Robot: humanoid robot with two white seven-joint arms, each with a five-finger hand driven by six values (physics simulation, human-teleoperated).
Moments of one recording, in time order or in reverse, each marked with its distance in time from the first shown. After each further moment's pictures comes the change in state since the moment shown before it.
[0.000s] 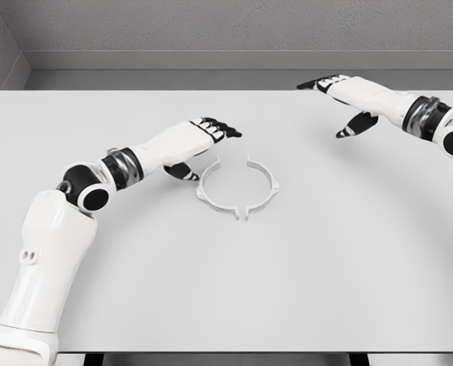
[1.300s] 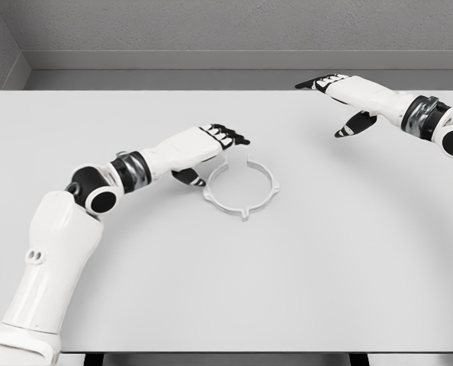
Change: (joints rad) left arm -0.005 -0.002 -0.036 0.005 0.002 0.000 0.000; right arm 0.000 0.001 0.002 -0.006 0.000 0.000 -0.001
